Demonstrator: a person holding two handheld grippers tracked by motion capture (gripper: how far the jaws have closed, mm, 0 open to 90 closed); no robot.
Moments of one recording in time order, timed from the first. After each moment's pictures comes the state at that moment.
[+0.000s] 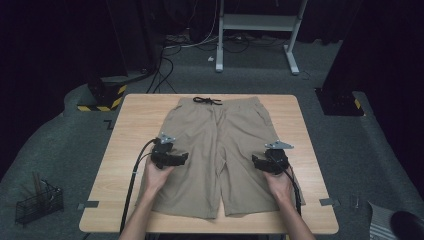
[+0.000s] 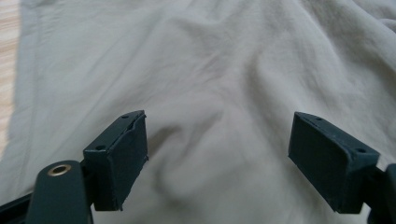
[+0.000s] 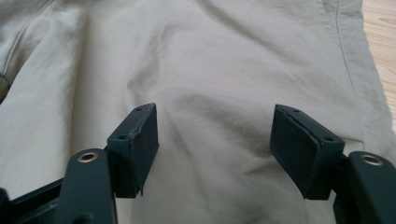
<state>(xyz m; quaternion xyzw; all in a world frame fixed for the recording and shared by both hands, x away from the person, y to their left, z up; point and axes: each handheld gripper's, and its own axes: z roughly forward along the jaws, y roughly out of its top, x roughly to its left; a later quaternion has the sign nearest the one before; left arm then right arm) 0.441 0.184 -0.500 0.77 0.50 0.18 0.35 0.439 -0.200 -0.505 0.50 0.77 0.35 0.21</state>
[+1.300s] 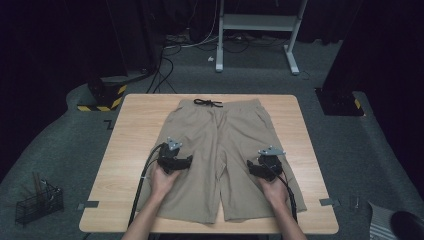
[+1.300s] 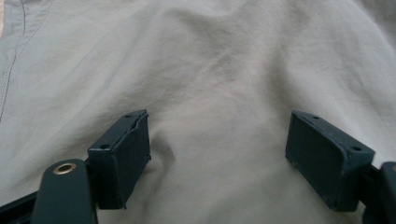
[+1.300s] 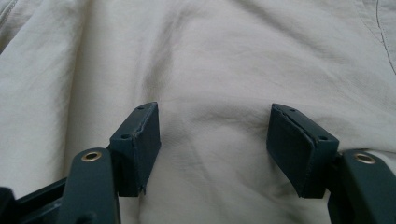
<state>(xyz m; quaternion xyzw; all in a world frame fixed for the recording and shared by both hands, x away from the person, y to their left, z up) 0.435 0.171 -0.527 0.77 0.49 0.22 0.34 0.426 -0.184 -0.523 0.48 0.78 0.33 0.22</state>
